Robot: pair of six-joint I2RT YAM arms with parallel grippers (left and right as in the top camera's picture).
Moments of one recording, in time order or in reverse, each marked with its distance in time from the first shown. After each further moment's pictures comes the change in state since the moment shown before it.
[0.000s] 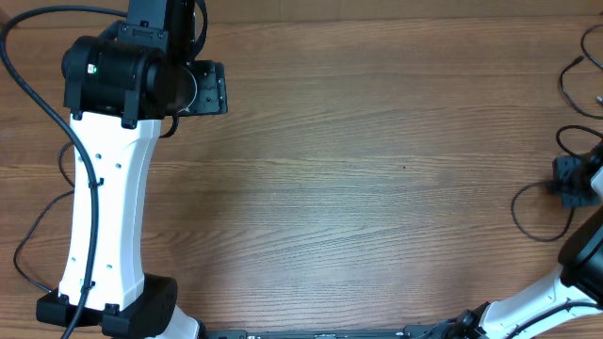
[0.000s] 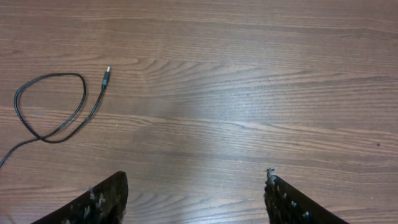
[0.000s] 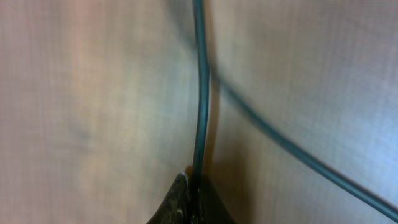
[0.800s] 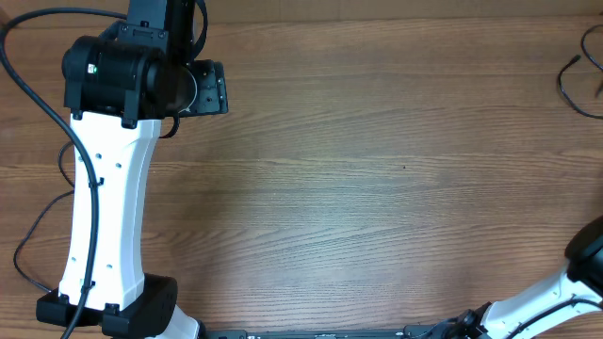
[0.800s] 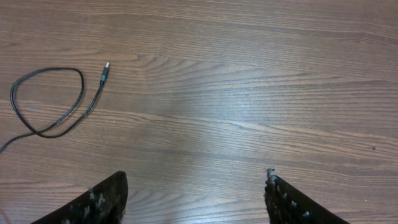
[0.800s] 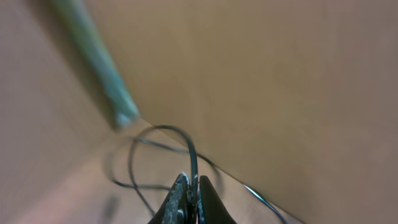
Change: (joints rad) left arm 0.000 0.000 0.000 -0.002 0.001 -0.035; right arm -0.068 0.079 0.606 0.192 0.094 -0.624
